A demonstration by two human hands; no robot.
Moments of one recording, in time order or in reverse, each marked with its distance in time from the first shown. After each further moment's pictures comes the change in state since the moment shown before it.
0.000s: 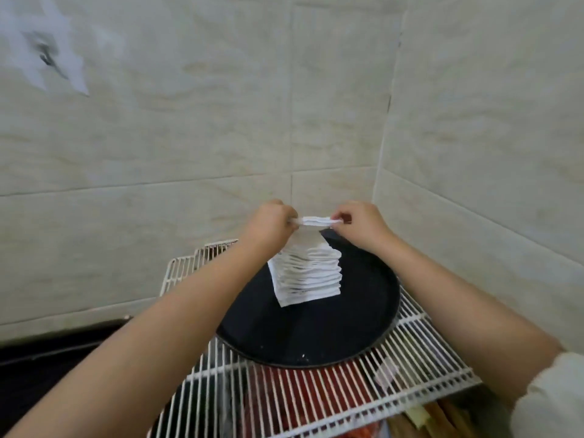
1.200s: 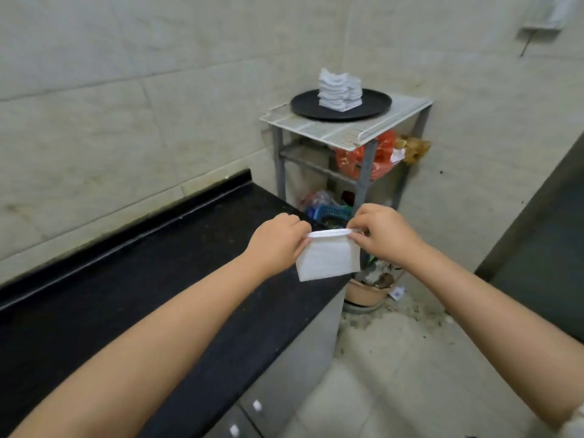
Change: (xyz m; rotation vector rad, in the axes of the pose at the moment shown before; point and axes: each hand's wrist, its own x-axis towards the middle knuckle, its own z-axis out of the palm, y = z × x) left_hand -0.519 -0.372 -0.142 0.051 -0.074 0.859; right_hand -0.457 -0.507 0.237 -0.379 -0.022 0.298
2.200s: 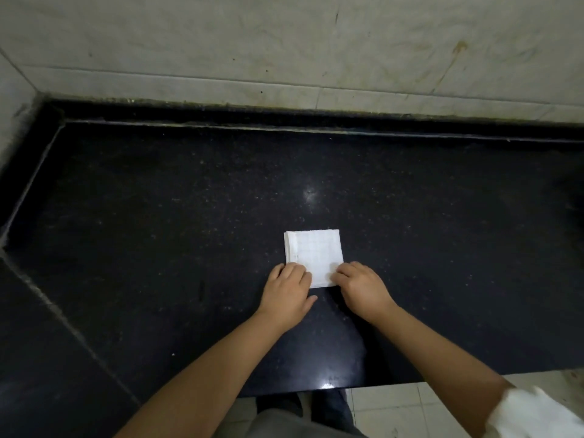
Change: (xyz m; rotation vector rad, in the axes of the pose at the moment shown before) left_hand -0.626 -0.199 0.006 -0.072 -0.252 -0.824; right_hand -0.059 -0.558 0.350 -0.157 -0.508 -0.751
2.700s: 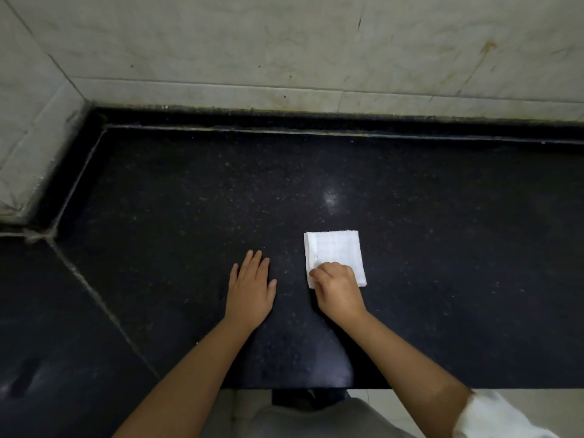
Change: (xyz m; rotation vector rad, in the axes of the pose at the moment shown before) left_hand -0.044 -0.049 -0.025 -0.146 -0.151 -0.550; right_hand 0.026 -0.068 0.007 0.347 0.230 0.043
